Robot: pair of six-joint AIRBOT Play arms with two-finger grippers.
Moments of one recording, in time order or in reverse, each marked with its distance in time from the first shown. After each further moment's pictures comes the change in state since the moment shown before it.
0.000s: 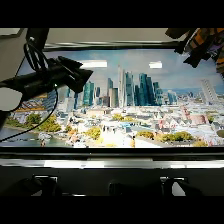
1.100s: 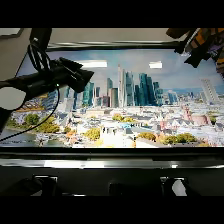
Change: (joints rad) left arm 0.005 -0.015 0.001 0.021 0.000 -0.048; right arm -0.348 0.035 0.027 0.334 0.025 0.002
